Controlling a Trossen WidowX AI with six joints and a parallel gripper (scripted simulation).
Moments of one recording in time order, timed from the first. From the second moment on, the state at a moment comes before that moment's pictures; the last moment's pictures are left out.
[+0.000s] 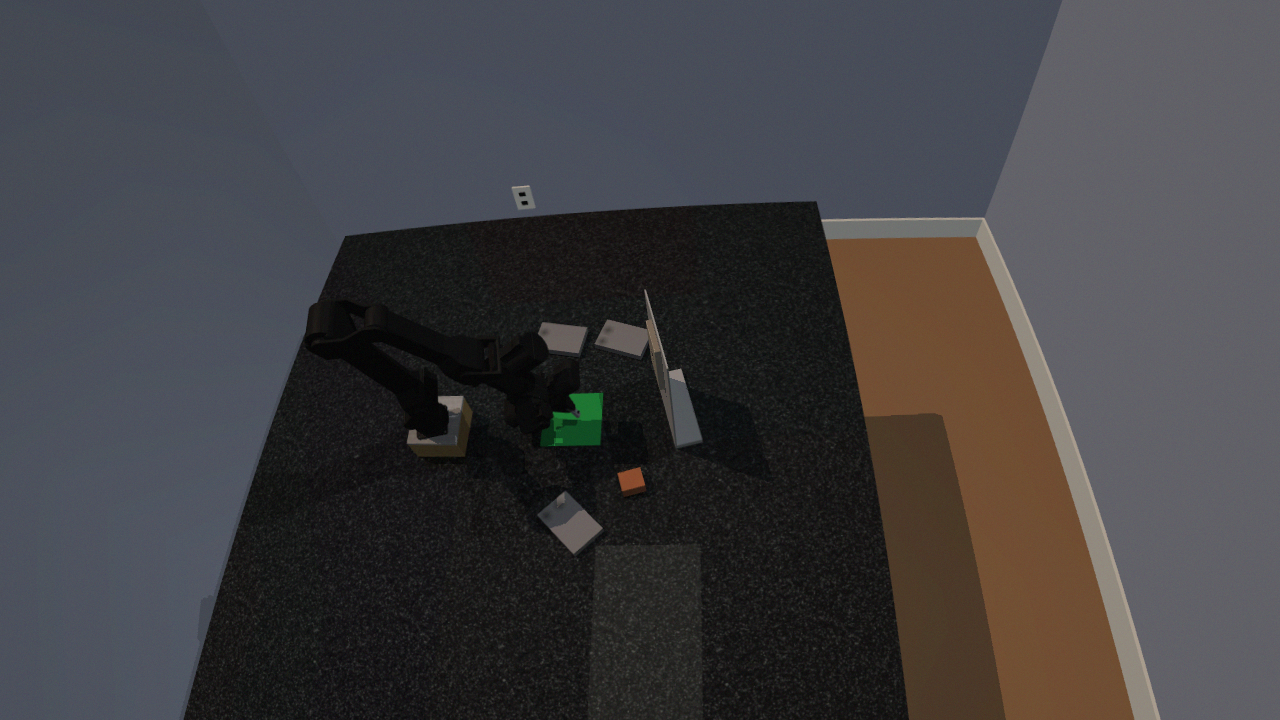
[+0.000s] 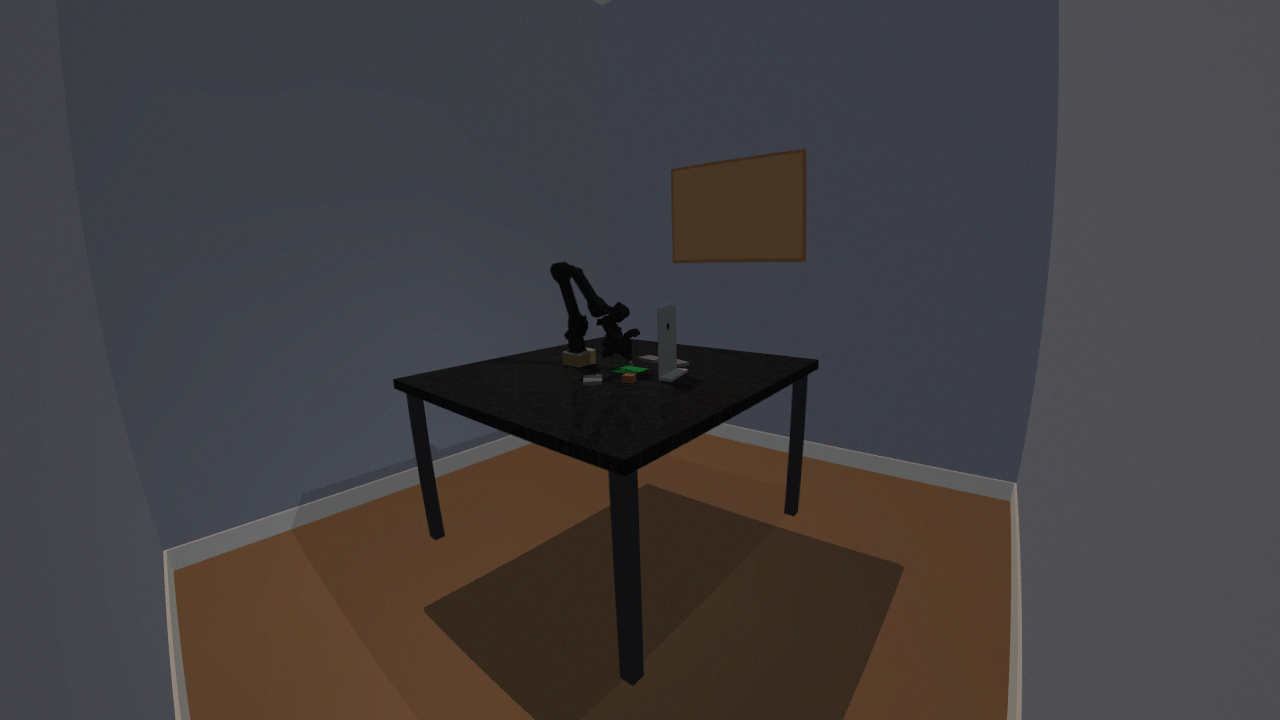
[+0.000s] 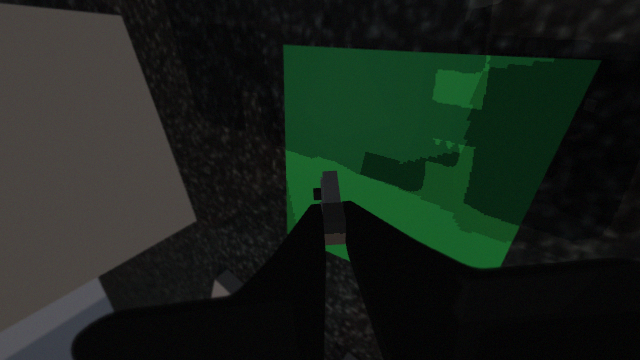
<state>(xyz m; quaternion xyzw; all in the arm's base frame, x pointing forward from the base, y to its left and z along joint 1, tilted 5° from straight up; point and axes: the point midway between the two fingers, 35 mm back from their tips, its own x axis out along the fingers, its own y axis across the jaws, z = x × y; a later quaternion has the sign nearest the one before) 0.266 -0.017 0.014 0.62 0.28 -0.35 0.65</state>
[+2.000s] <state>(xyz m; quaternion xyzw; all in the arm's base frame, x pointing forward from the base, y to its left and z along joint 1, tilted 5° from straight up) 0.258 -0.018 0.004 0.62 0.29 -0.35 0.64</state>
